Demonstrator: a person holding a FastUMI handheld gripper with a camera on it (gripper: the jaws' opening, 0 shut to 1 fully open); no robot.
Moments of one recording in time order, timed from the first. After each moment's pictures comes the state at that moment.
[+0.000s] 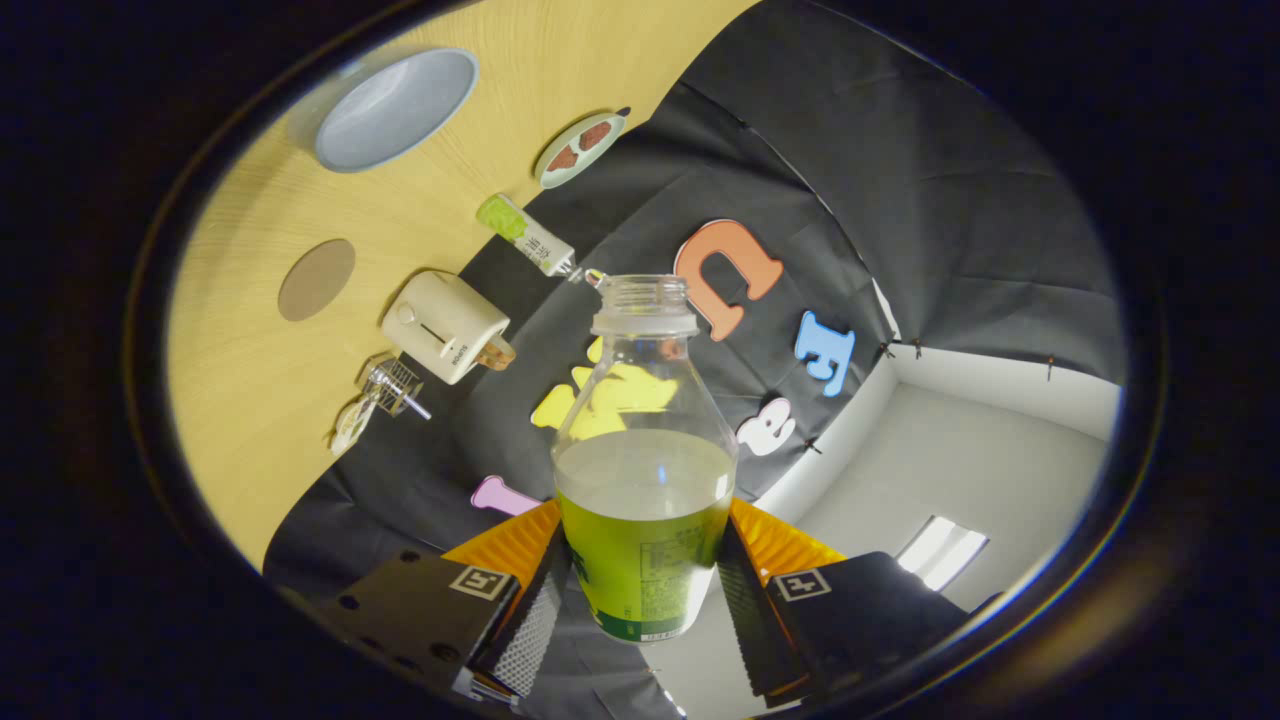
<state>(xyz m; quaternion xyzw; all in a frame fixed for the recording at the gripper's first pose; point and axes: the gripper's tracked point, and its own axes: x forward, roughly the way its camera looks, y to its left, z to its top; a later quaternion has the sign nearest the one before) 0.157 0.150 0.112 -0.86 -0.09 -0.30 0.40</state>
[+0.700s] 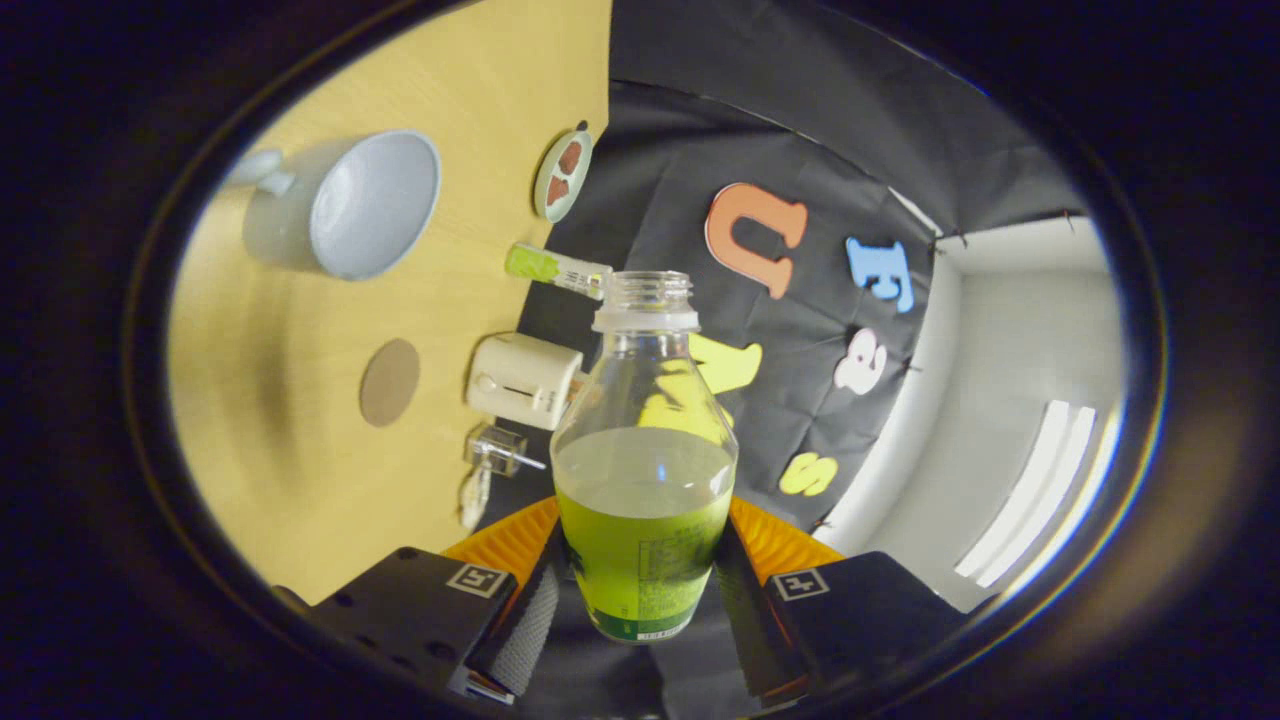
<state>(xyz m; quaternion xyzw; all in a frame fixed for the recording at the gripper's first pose) 0.170 0.100 0.035 -0.74 0.01 -0.21 0.63</state>
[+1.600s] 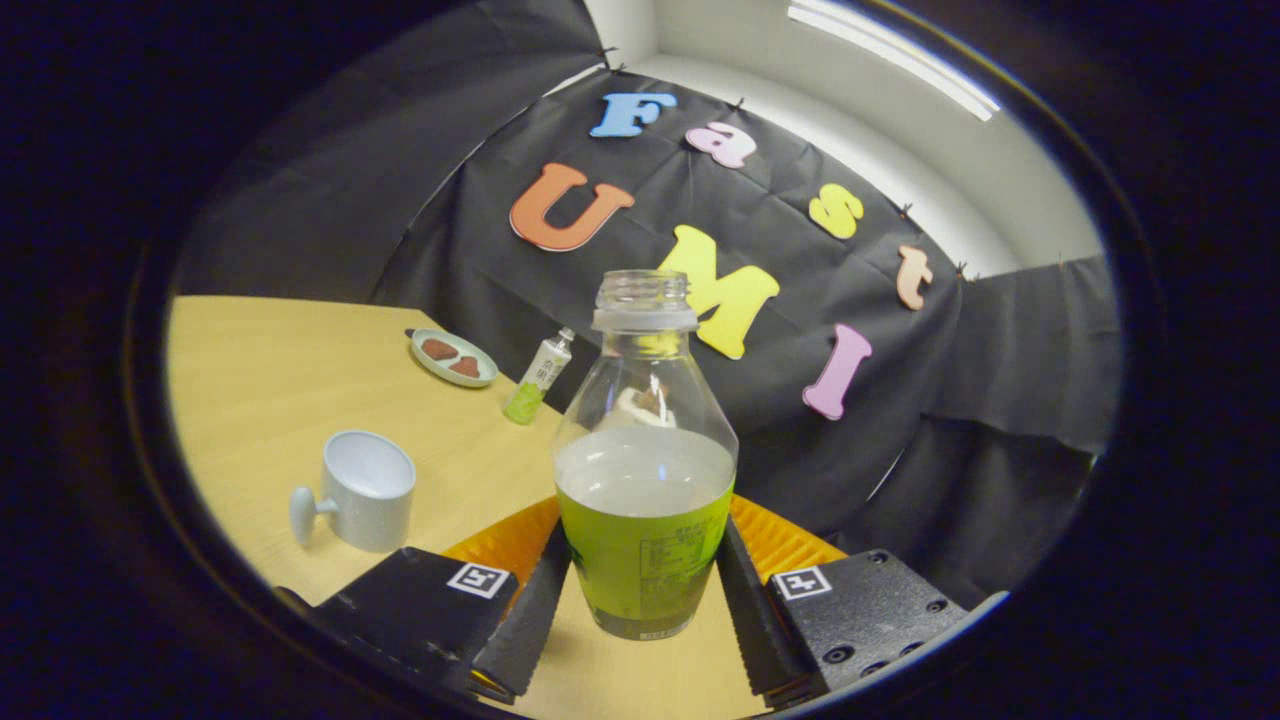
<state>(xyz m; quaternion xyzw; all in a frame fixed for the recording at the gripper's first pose) 0.145 0.057 -0.006 -0.24 0.02 -0.04 0.97</state>
